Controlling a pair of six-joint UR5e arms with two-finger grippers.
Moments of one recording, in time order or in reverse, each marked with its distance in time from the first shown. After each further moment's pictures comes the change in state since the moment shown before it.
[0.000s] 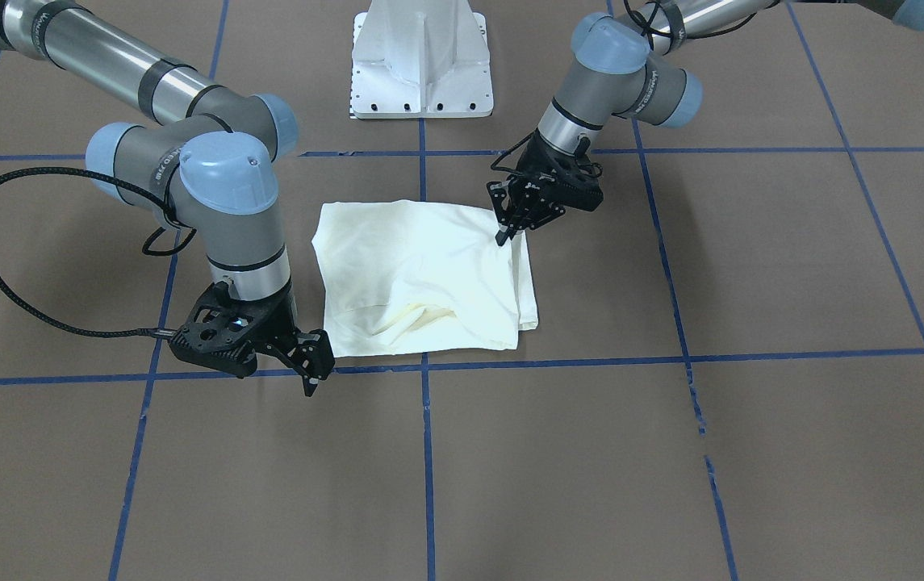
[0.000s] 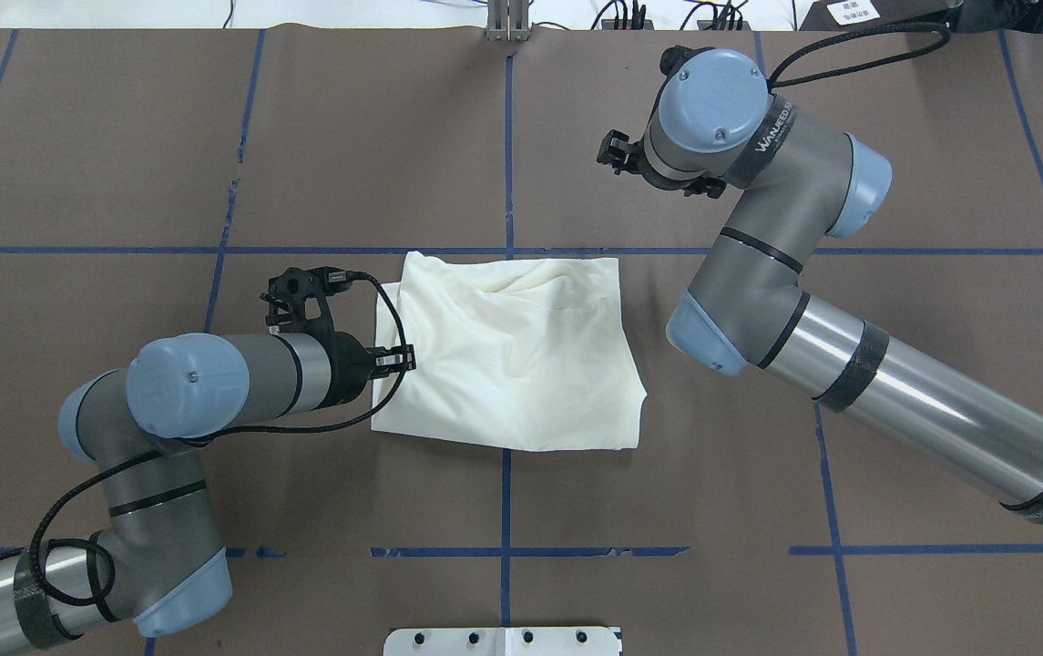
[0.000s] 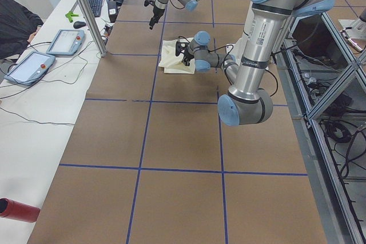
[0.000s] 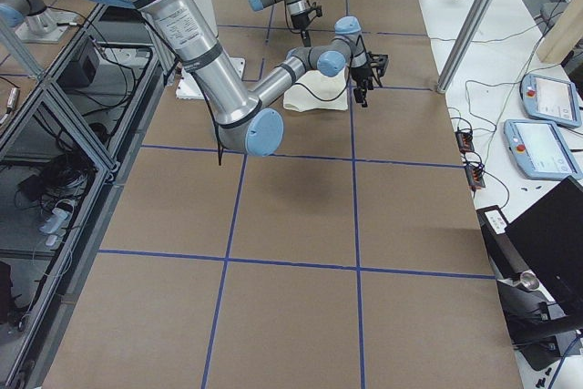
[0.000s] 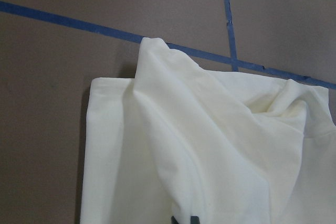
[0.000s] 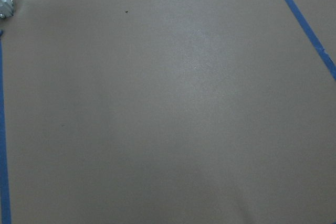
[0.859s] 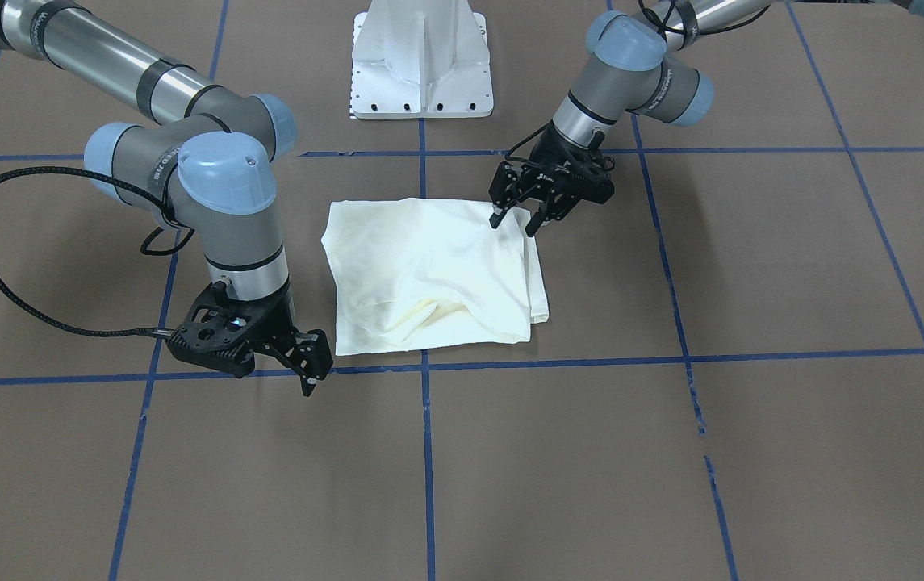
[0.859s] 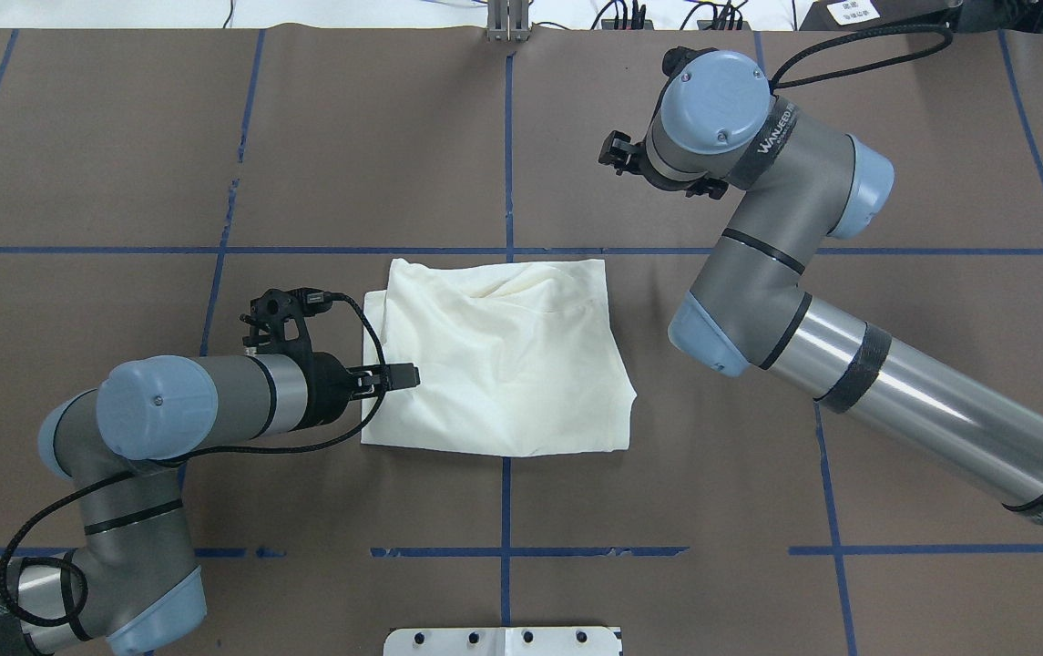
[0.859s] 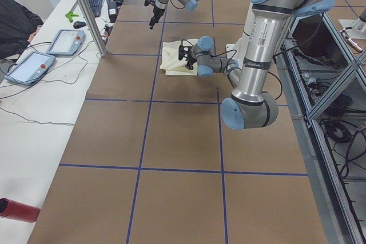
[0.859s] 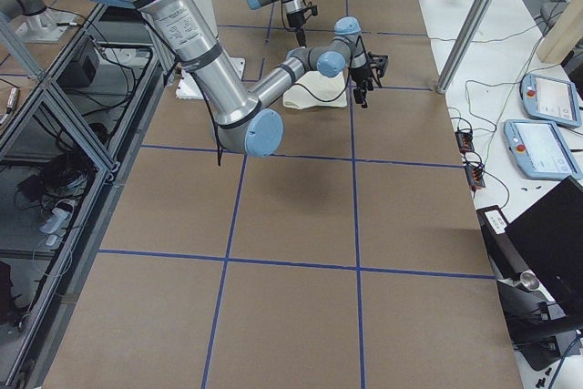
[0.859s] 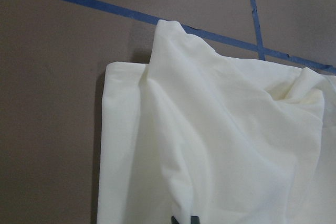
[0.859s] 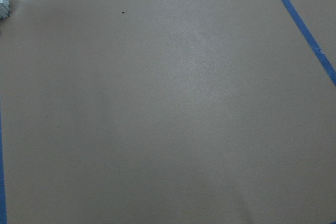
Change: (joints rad) left arm 0.026 0.041 -0.016 -0.052 -0.012 -0.022; right arm 0.000 -0.004 0.002 0.001 -0.001 0.002
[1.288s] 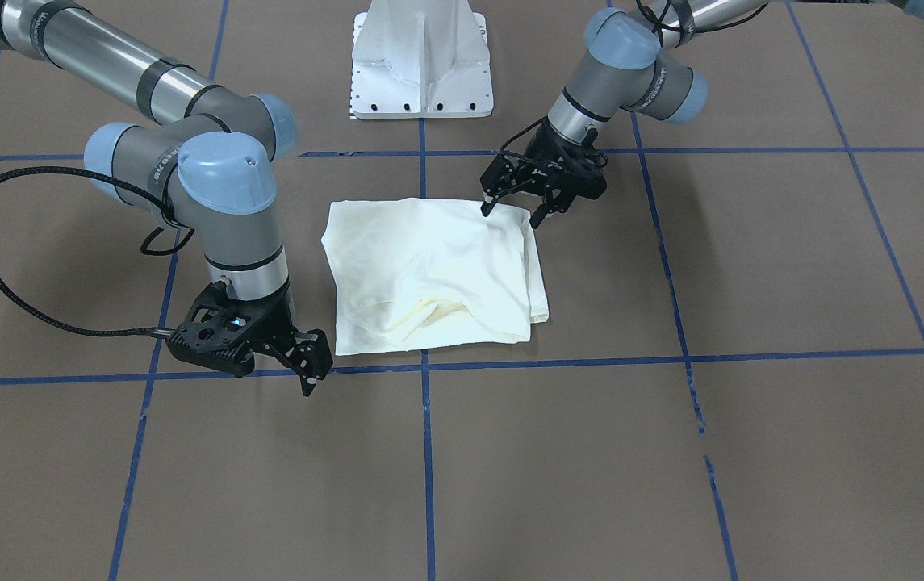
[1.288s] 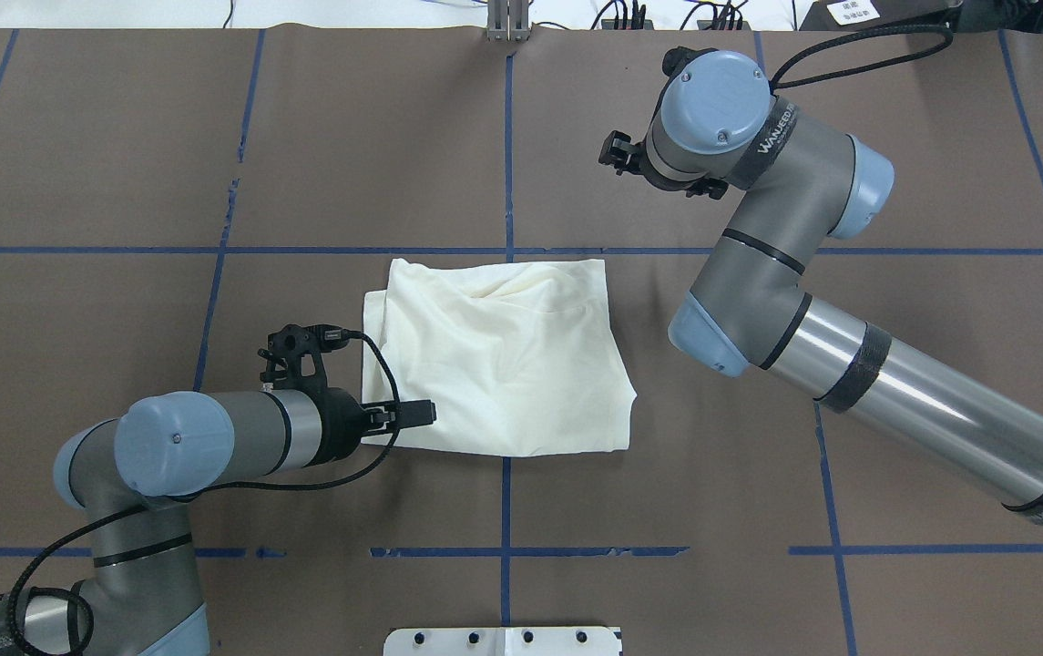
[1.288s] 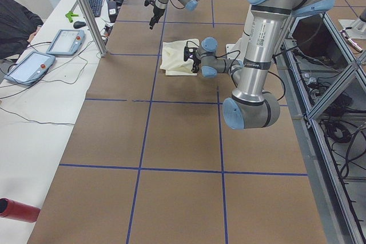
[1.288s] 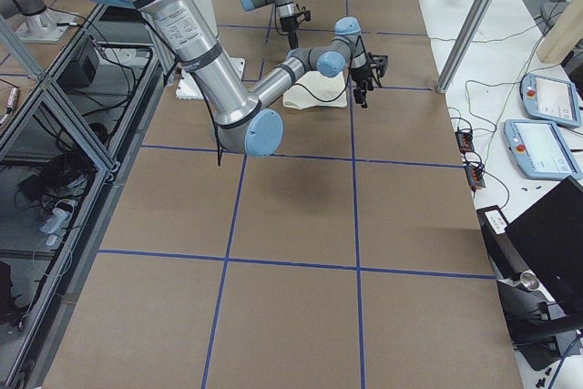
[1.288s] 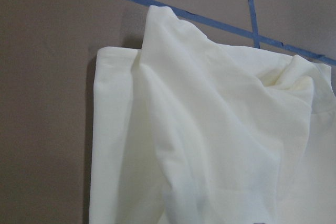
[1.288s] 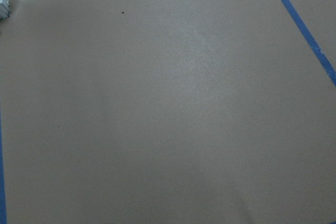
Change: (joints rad) left arm 0.060 0.002 -0.003 -0.001 0.010 -0.007; right arm 0.000 0.000 0.000 0.000 0.000 0.000
